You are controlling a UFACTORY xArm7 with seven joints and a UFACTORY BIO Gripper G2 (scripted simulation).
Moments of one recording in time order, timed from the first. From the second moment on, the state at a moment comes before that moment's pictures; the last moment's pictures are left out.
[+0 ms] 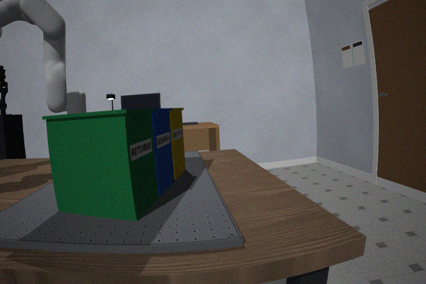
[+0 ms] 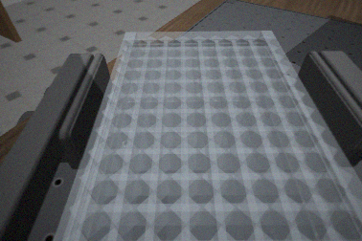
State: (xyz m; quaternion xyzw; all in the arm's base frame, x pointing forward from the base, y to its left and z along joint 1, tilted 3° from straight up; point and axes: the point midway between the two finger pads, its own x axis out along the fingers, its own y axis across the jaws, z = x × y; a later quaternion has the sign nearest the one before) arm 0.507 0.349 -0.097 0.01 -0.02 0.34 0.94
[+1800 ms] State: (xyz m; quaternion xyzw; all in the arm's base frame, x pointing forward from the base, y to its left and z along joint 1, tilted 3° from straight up) arm 0.504 0.347 -0.018 0.01 -0.02 0.34 0.94
